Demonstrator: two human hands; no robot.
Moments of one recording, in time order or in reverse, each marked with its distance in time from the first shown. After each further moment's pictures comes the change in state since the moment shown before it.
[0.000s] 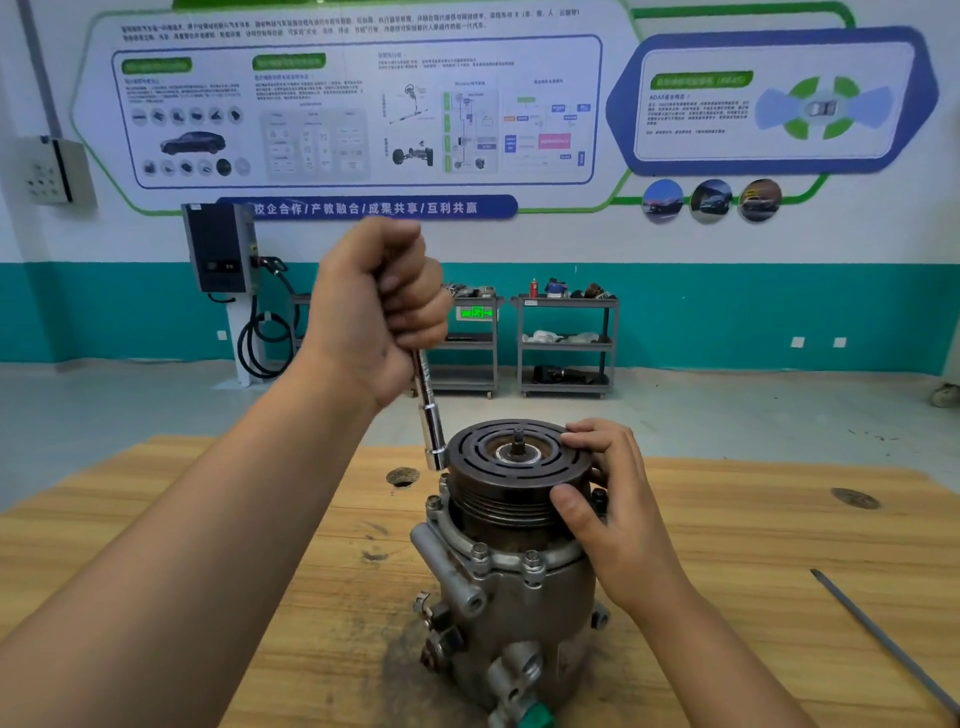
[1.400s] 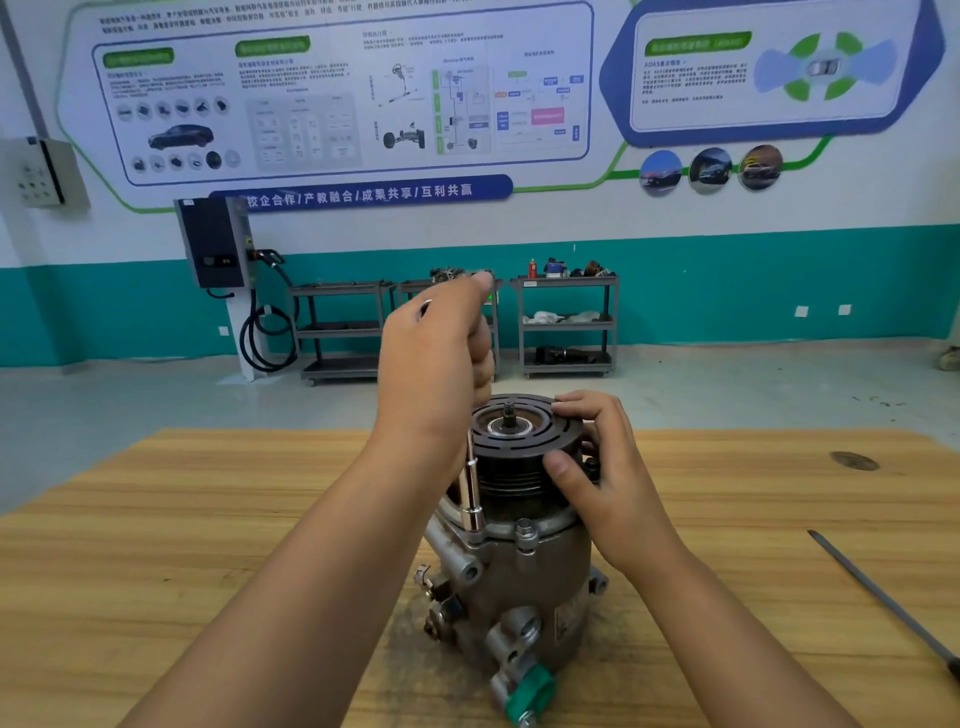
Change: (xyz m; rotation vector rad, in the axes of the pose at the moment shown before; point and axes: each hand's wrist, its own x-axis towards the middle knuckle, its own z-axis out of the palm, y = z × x) left_hand -0.039 -0.044 0.038 0.247 0.187 0.071; right_hand -0.001 -0.002 -0.001 0.032 -0.025 0.041
